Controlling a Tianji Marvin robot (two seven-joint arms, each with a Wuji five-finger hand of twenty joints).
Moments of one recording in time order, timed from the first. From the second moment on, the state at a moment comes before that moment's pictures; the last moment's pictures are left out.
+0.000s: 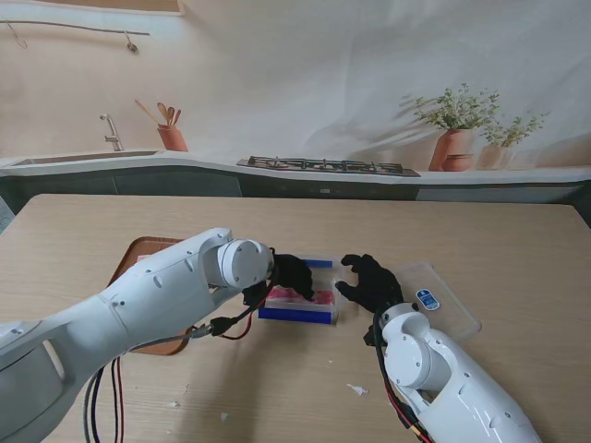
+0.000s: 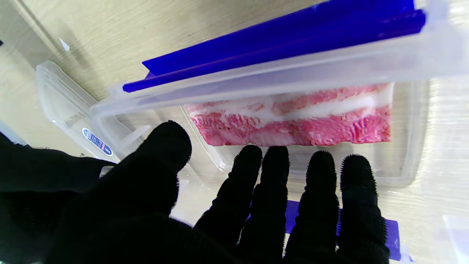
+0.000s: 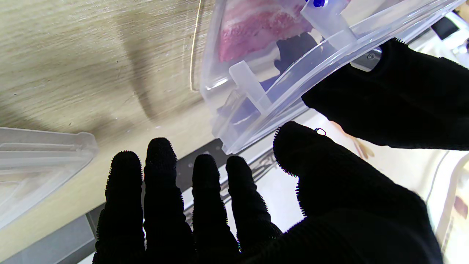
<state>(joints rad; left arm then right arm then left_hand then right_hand) 0.68 -1.26 -0.30 -1.03 0.17 0.18 -0.46 -1.46 -1.16 1.07 -1.41 -0.53 0.10 -0.21 0.65 -0.28 0.54 -0.06 0.52 0.29 0.35 0.26 0.49 0.25 0.46 0.35 0.33 0.33 0.52 0.51 0.08 0.33 0.94 0.48 0.63 -0.38 0.71 -0.11 0.34 0.19 0.42 0.53 0.27 0.19 0.92 0.42 0.38 0.25 0.79 0.47 0.14 0.23 0.94 0.48</state>
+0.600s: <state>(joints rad) 0.73 -1.23 -0.37 -1.12 0.16 0.28 -0.45 -1.46 -1.16 1.07 -1.41 -0.53 0.10 -0.21 0.65 -0.28 0.55 -0.05 0.52 0.29 0.37 0.26 0.55 0.25 0.60 0.56 0.42 0.34 0.67 0.71 0.08 0.34 0.99 0.52 0.63 -0.38 0.71 -0.11 0.34 0.19 0.42 0.53 0.27 0.19 0.92 0.42 0.38 0.25 0.79 0.47 0.14 0.23 0.94 0.48</state>
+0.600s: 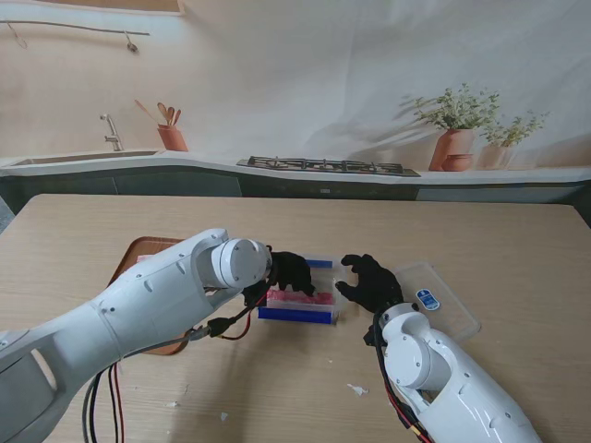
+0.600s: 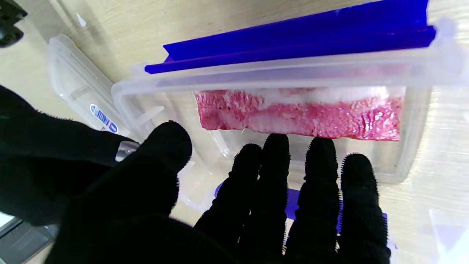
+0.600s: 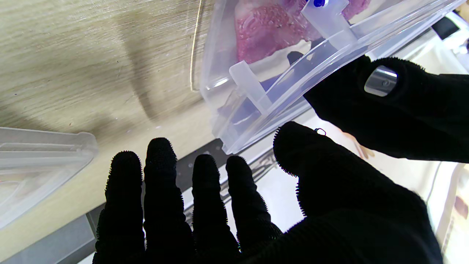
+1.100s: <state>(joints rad) 0.71 -1.23 -0.36 -1.13 0.13 0.34 -0.46 -1.46 -1.16 1.07 -1.41 -0.53 0.10 -0.22 0.65 -0.28 0.58 -0.05 0.59 0.30 0.37 0.26 0.60 0.25 0.70 0.74 0.49 0.35 0.84 0.87 0.12 0.37 1.03 0.55 0.63 -0.38 0.71 -0.11 0.34 0.19 0.42 0.53 0.27 0.19 0.92 0.42 0.38 0.25 0.79 0.47 0.14 0.23 0.94 0.48</state>
